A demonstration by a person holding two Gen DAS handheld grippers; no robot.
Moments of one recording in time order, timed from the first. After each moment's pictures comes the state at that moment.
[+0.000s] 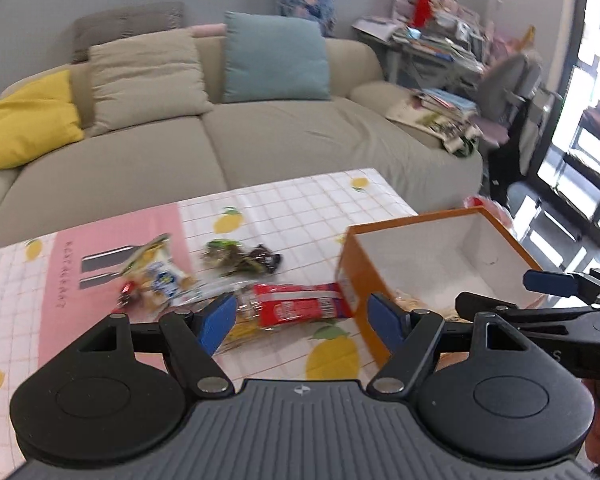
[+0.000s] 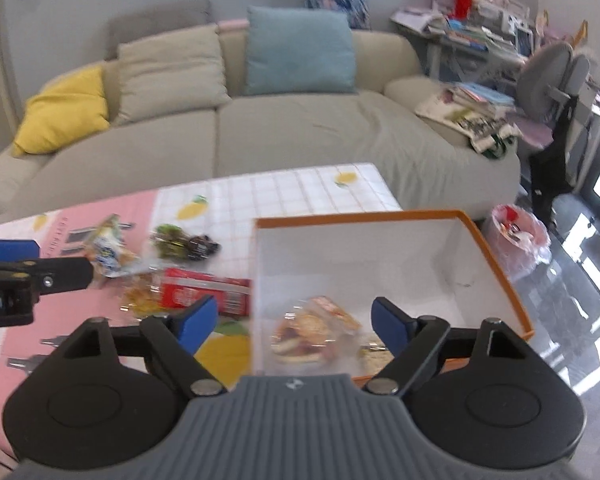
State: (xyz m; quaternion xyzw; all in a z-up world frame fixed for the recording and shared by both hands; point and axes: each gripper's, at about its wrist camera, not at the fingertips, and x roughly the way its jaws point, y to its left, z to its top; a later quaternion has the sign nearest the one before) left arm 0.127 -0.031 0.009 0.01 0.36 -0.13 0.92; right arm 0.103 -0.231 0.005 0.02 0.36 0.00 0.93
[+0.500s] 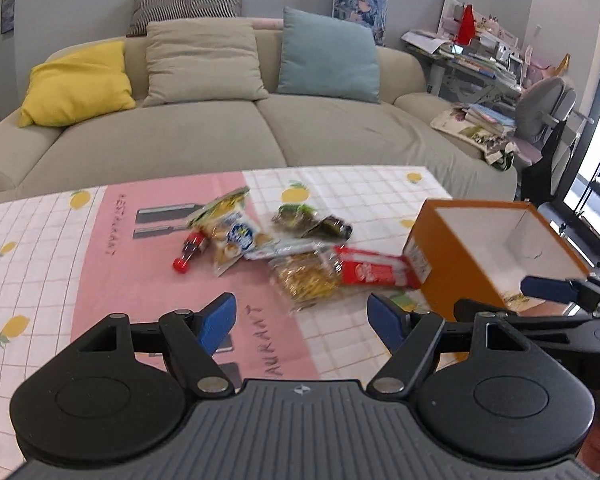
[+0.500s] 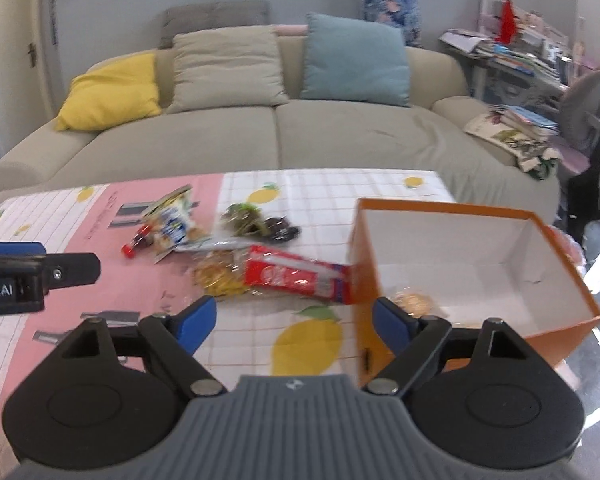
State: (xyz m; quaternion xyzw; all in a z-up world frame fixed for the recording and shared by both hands) left arm 0.100 0.056 -0.039 -0.02 0.35 -0.10 0.93; right arm 0.085 -0.134 -0.039 -0.01 0.35 0.05 0.94
